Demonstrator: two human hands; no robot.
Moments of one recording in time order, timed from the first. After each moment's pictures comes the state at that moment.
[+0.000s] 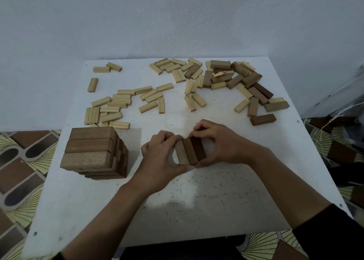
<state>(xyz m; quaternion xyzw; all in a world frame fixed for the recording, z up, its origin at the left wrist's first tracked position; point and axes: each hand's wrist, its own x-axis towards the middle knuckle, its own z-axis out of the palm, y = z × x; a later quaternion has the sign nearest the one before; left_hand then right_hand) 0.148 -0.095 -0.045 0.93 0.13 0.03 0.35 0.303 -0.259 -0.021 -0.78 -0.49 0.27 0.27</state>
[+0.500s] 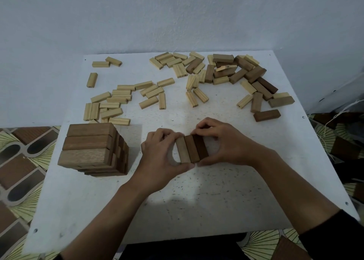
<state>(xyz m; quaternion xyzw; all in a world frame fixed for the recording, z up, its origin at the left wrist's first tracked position) 0.144 -0.095 -0.047 0.93 0.14 0.03 0.35 0.300 -0.265 -0.031 -0.79 -0.48 0.26 0.28</state>
